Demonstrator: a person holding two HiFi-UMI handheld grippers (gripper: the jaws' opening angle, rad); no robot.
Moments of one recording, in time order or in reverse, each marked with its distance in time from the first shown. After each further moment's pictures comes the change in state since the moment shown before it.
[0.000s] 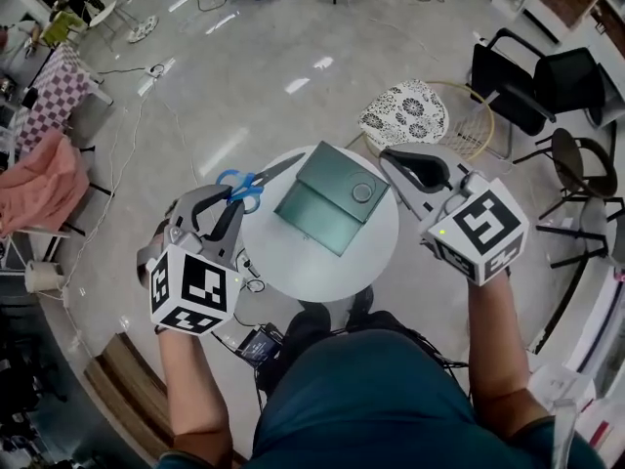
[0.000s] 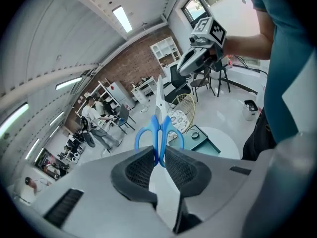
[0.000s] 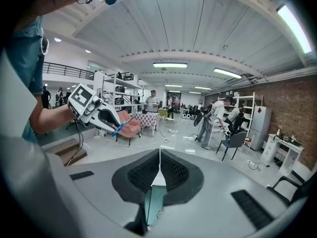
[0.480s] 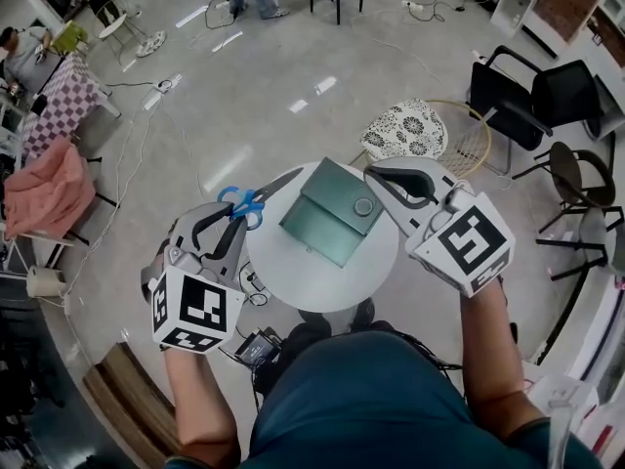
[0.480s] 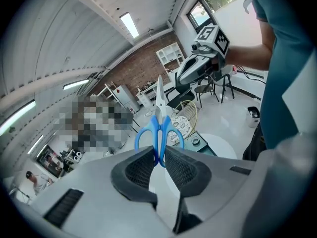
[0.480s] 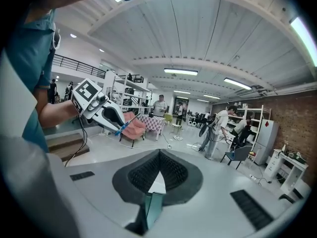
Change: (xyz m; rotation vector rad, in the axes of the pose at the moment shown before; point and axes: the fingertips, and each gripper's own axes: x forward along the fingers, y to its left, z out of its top) left arm -0.056 0.002 0.013 -0.048 -0.053 0.043; right arm -0.012 0.041 0.046 -0.130 -0.064 0.052
